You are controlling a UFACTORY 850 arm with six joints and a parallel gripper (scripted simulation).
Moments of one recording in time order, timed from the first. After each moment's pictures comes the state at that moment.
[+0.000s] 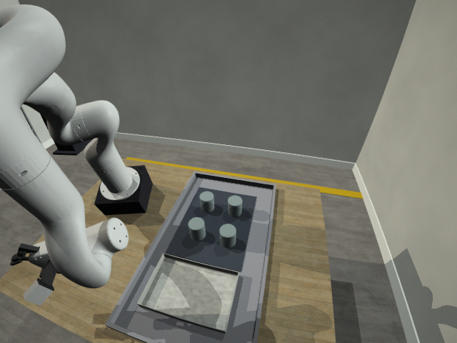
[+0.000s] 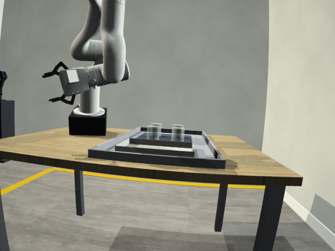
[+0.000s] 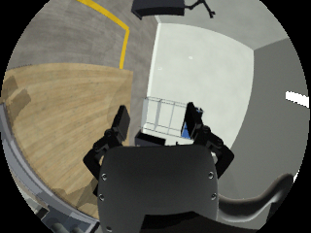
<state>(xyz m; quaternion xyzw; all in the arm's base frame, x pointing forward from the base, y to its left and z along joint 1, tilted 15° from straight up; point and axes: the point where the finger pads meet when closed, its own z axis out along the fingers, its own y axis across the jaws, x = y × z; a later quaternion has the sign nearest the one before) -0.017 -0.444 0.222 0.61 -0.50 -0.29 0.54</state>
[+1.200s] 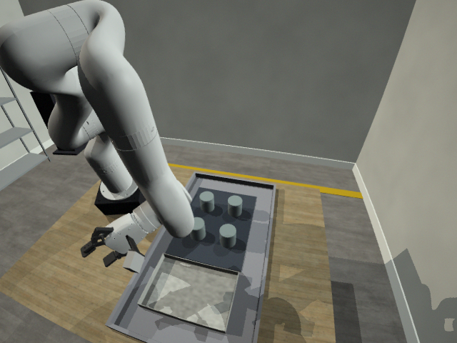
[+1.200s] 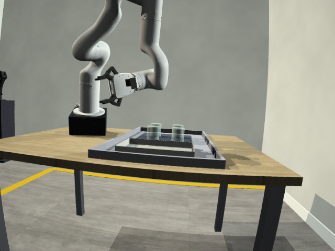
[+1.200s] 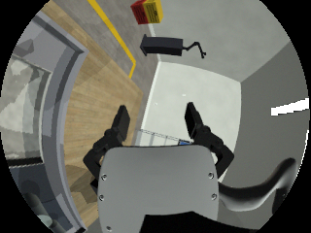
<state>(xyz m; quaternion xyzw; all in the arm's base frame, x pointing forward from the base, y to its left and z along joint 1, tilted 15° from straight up) 0.171 -0.379 0.216 0.68 -0.34 -0.20 0.62</state>
